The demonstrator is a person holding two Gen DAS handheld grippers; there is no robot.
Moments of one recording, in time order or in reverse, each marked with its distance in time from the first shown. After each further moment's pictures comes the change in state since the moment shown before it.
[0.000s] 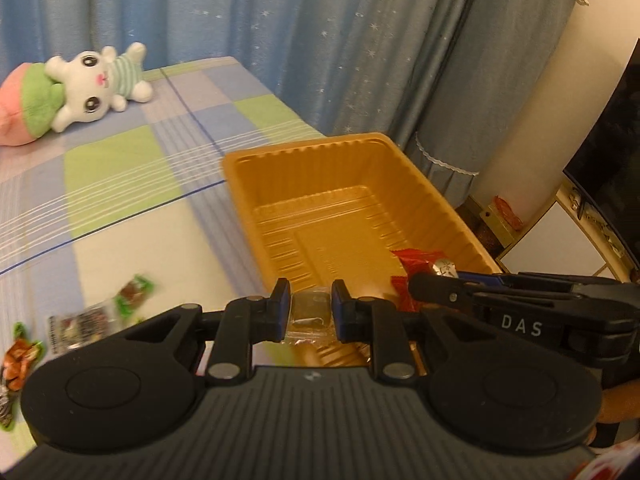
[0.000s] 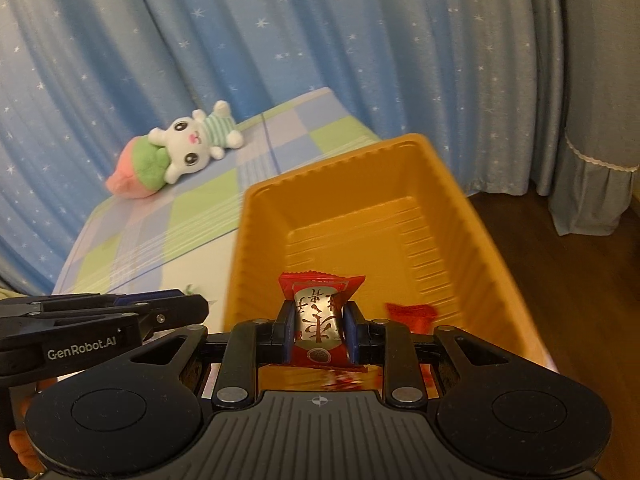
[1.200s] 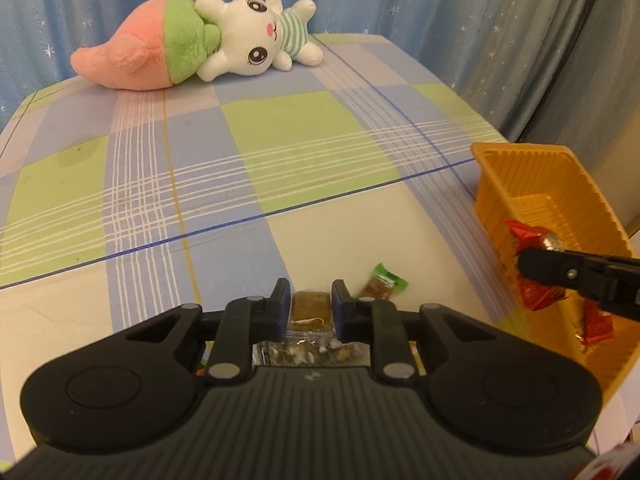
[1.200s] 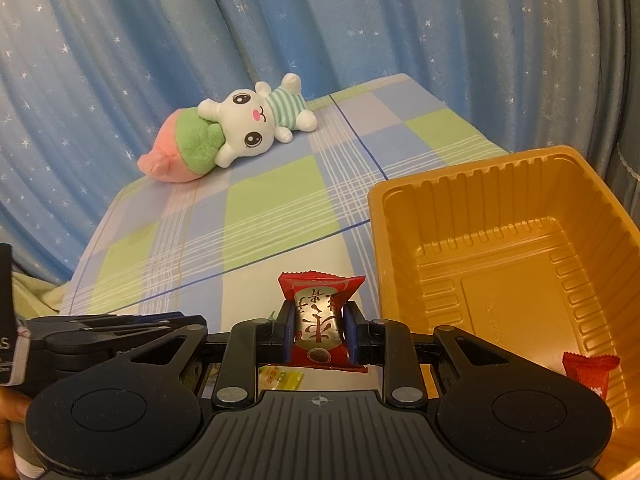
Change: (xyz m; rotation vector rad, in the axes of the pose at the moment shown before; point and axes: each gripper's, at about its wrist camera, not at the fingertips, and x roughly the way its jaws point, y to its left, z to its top) left arm 0.004 0.184 -0.011 -0.134 0.041 0.206; right arm 0.089 0.115 0.015 -0.067 0.034 0.069
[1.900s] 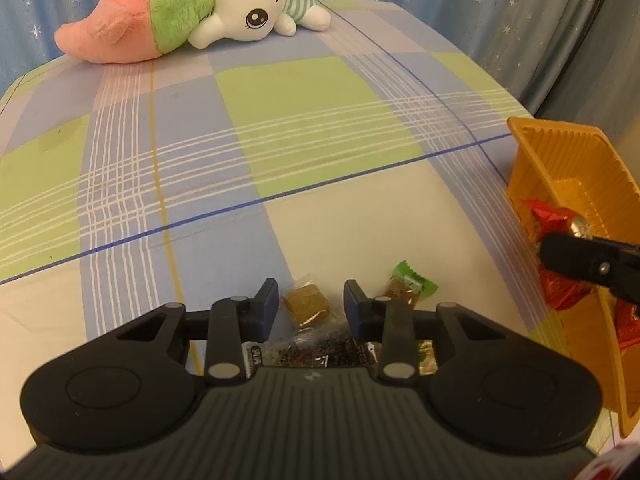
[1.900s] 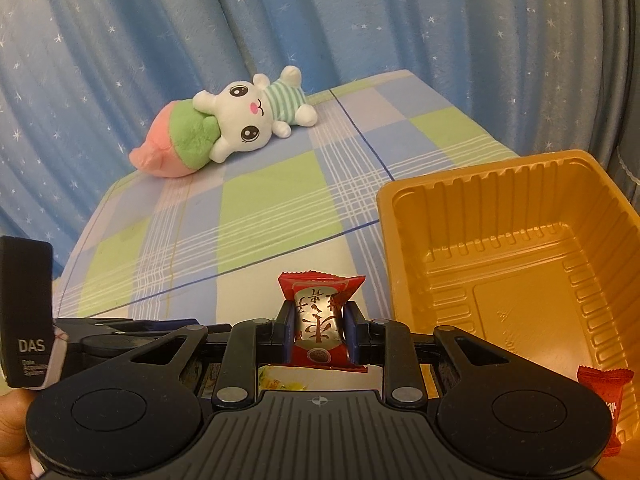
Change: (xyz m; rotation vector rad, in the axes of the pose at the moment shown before) left arm 0.054 0.003 0.007 0.001 0.087 0.034; right arm 0.025 0.005 0.007 -0.012 0.014 -0.025
